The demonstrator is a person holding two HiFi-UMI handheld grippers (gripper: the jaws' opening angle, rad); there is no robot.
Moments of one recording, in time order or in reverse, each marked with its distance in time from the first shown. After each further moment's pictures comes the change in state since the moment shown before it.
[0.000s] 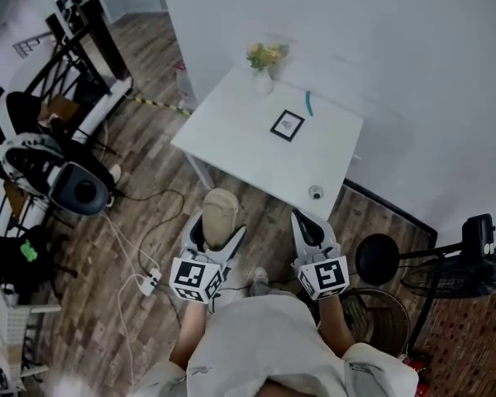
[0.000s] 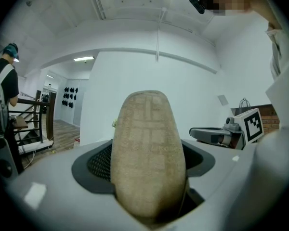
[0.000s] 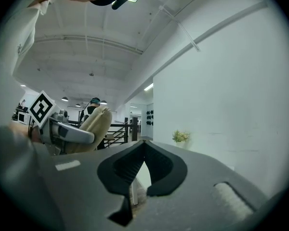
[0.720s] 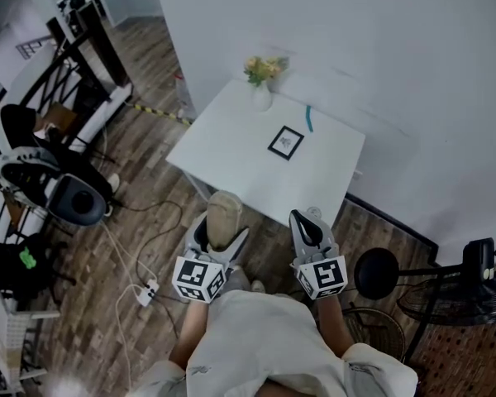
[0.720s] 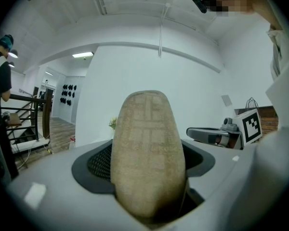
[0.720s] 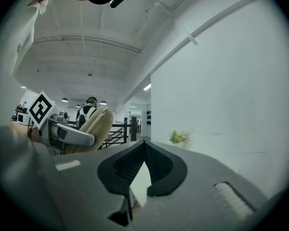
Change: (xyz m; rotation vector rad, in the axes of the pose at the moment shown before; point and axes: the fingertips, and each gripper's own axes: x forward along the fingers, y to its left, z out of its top) left arm 0.080 0.016 0.006 -0.017 0.008 -0.016; right arm 0.058 -0.057 -0.005 0.011 0.000 0.012
